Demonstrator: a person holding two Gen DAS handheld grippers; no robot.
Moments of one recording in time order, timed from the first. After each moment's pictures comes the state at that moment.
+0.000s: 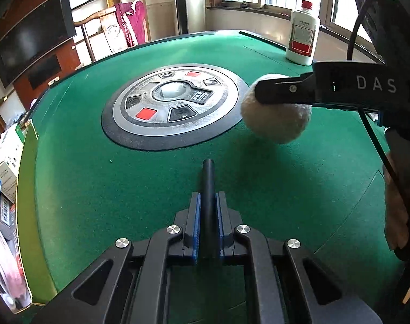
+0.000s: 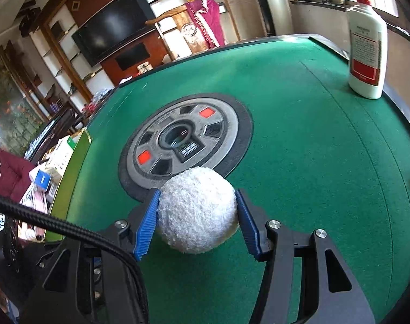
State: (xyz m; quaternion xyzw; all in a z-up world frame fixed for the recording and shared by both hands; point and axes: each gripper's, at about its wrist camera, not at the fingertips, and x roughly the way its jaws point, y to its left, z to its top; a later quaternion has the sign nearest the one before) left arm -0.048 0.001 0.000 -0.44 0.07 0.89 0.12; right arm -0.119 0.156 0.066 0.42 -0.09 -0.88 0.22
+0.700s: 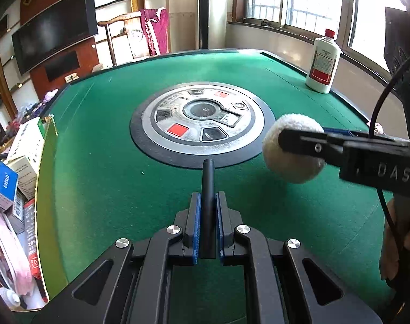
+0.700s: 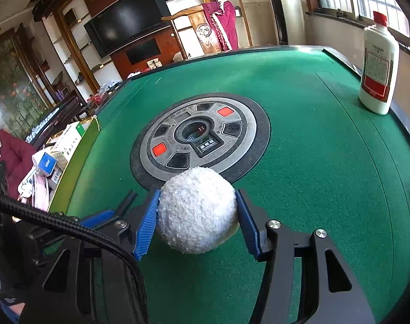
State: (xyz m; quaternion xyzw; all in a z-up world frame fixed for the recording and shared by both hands) left arm -0.055 -0.027 0.015 -0.41 0.03 0.91 0.08; right arm -0.103 0.138 0.067 0.40 -0.05 -0.88 0.23
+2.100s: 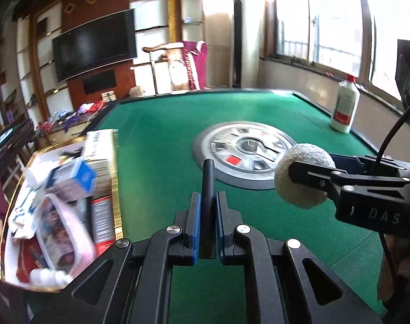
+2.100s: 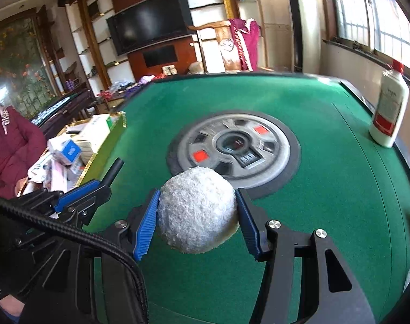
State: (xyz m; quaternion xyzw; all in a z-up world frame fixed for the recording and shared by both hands) left arm 0.001 -0.091 0.057 -0.31 0.00 0.95 -0.01; right arm -0.063 0.086 0.096 0.35 0.01 -0.90 0.27
